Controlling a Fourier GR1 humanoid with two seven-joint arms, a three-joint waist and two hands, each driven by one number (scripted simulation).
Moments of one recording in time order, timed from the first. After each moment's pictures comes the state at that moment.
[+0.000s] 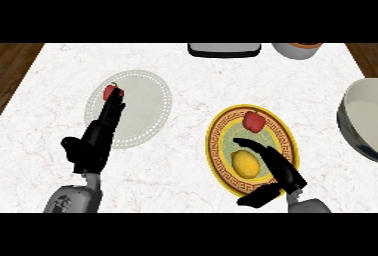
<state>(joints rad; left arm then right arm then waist) -0.14 0.09 -0.11 -1.54 -0.02 0.13 0.07 -0.06 -0.15 0.22 -1.36 0.43 0.21 -0.05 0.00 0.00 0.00</state>
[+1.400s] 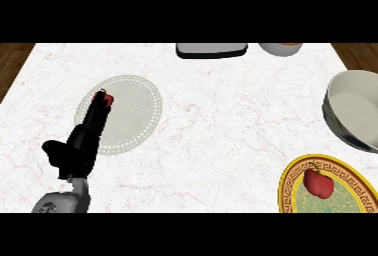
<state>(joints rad) -0.09 0.11 -0.05 -1.58 -0.02 0.12 0.09 0.43 -0.96 0.05 -1.64 0.07 0.35 -0.98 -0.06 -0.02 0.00</state>
